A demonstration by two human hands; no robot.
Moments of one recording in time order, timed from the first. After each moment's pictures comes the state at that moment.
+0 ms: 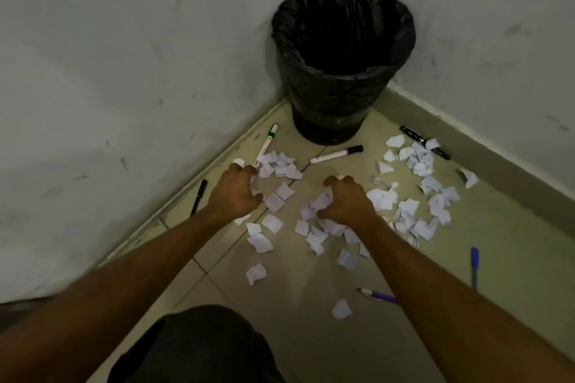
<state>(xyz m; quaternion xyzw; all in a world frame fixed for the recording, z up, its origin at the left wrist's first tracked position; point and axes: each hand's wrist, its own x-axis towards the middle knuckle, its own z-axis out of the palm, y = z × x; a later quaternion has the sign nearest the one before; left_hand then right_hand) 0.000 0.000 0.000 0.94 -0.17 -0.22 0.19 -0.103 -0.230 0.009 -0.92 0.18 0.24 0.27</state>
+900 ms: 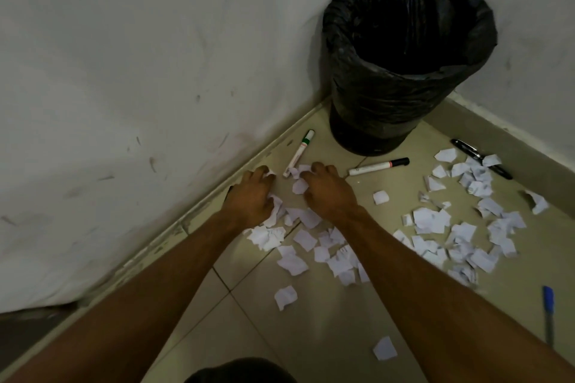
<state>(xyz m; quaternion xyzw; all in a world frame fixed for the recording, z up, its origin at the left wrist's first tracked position) 0.032 0.042 -0.044 0.94 -0.28 -0.17 0.06 -0.013 -0.153 -0.046 -0.98 0.01 0.13 0.14</state>
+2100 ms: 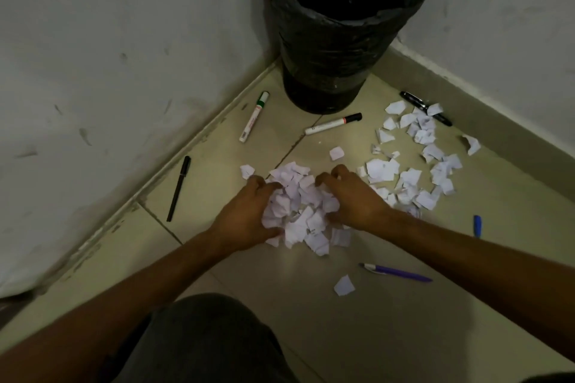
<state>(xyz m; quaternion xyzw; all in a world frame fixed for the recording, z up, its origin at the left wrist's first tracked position) -0.077 0.014 -0.036 0.87 -0.34 -0.24 0.26 -0.145 -0.232 -0.015 -0.95 0.03 0.24 0.21</state>
